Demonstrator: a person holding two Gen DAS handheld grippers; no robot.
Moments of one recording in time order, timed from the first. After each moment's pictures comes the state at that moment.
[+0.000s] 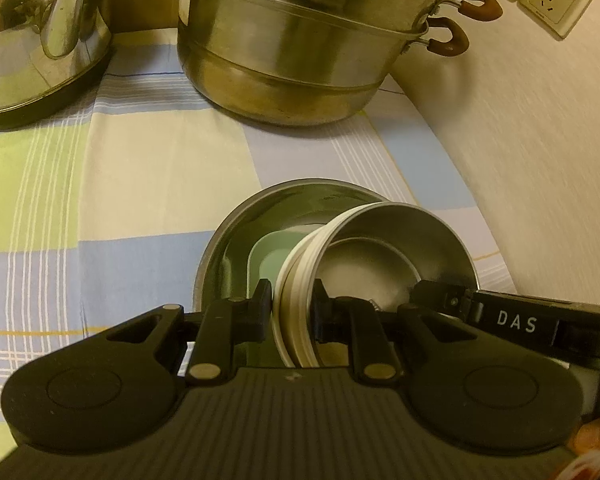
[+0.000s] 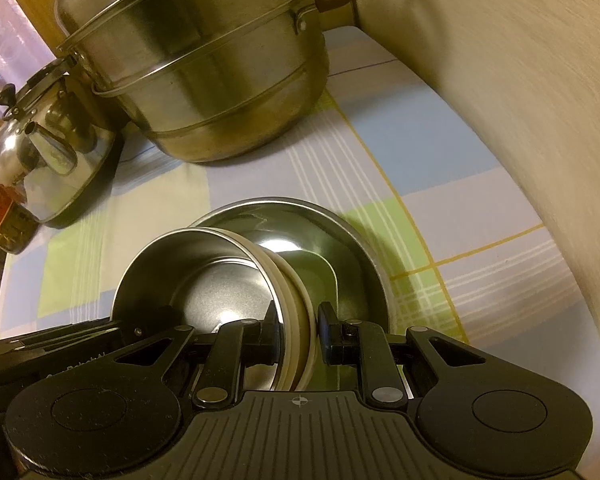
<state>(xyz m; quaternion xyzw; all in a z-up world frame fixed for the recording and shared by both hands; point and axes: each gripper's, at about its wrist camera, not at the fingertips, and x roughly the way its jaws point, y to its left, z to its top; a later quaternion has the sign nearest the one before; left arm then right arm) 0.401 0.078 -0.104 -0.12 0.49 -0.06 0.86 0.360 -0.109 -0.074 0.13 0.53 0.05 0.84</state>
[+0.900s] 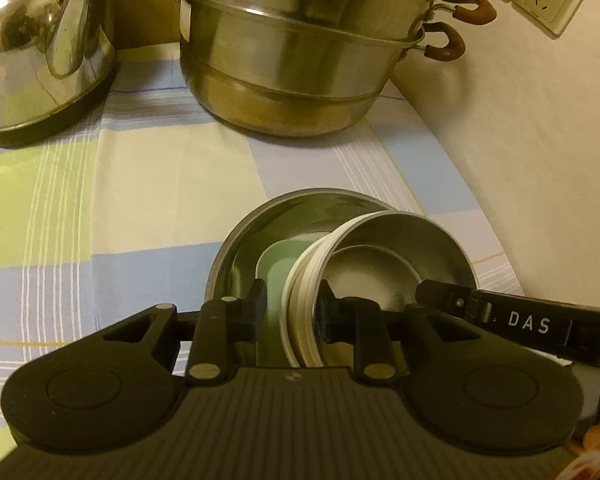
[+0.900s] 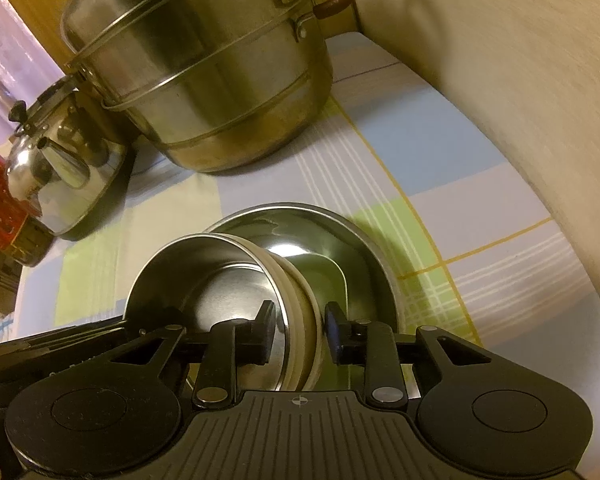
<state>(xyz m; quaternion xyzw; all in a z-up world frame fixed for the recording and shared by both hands) 0.395 0.077 -0.096 -0.10 0.48 -0.06 0.87 0.351 -0.116 -0.071 0.16 0.51 0.06 0.84</state>
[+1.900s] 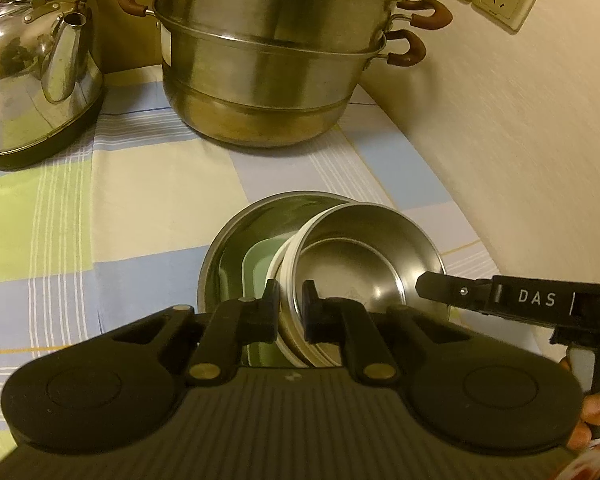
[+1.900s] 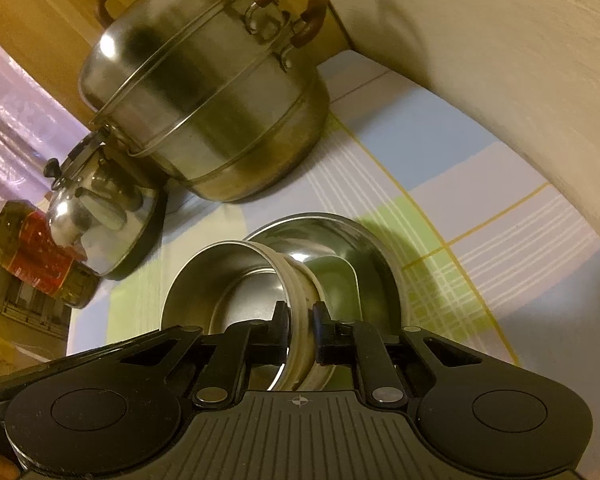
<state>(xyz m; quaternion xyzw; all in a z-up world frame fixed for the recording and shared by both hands) 0.372 0.074 -0.079 -0.09 0.46 -0.09 0.88 0.322 -0.145 -0.066 0.27 0.47 0.08 0.84</state>
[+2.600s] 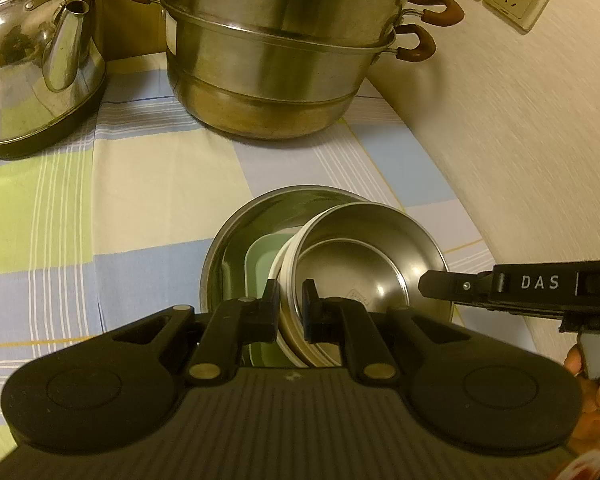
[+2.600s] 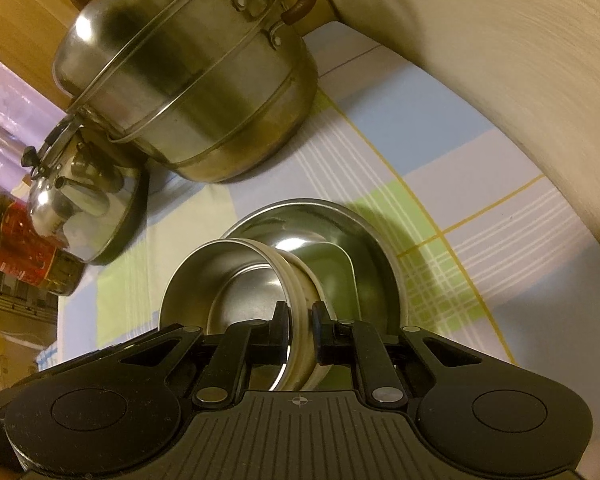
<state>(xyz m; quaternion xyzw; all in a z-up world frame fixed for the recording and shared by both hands) 0.378 0.075 -0.080 -0.09 0.48 -0.09 0.87 0.341 -0.141 -0.060 0.25 0.52 0.06 0.81</state>
